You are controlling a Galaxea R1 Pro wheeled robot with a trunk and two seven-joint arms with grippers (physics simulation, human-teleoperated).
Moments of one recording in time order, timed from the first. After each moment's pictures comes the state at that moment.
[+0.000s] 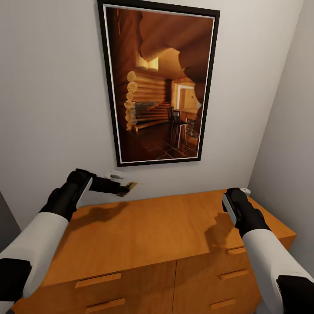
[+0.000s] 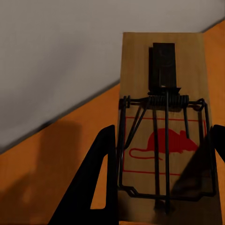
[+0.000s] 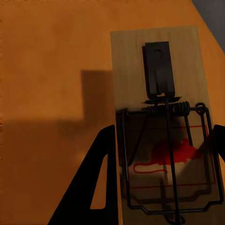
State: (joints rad) left arm -1.01 0.15 -0.18 -0.91 -0.07 0.94 -0.67; right arm -0.89 -0.08 -0.04 -0.83 0.04 1.00 -0.35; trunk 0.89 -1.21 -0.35
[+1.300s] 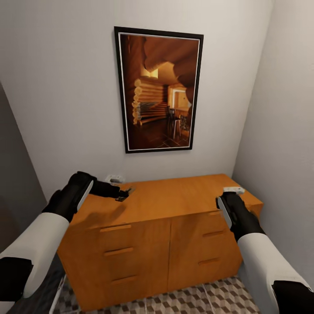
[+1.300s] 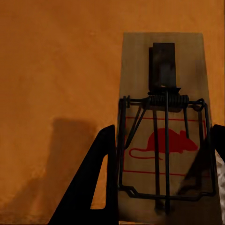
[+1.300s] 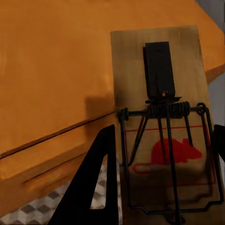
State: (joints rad) left arm -1.01 0.15 -0.18 -0.85 -0.08 0.97 -0.67; right arm -0.86 -0.04 -0.04 -0.84 0.03 0.83 -0.35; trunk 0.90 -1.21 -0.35
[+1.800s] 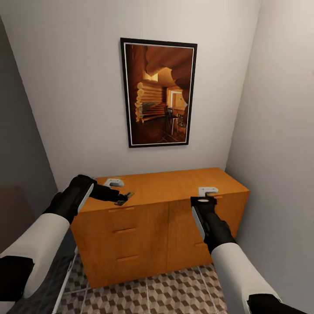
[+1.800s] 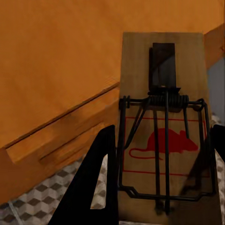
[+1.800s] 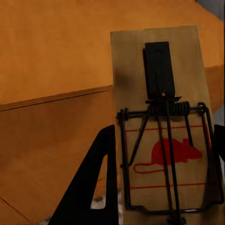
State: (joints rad) left arm -1.01 0.14 -0.18 -0.79 -0.08 0.97 -0.66; right arm -0.80 0.17 -0.04 -0.85 0.16 0.55 -0.36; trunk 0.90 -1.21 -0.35
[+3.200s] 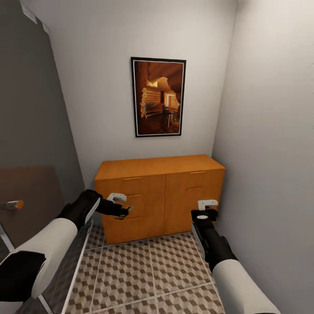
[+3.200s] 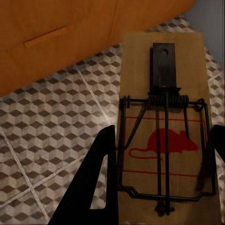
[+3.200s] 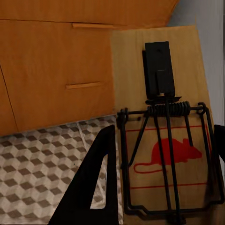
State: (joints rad) left arm -1.01 0.09 -0.18 -0.50 -0.07 0.79 -0.53; right arm -0.69 0.17 -0.04 -0.81 0.25 0.44 -0.36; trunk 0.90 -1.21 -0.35
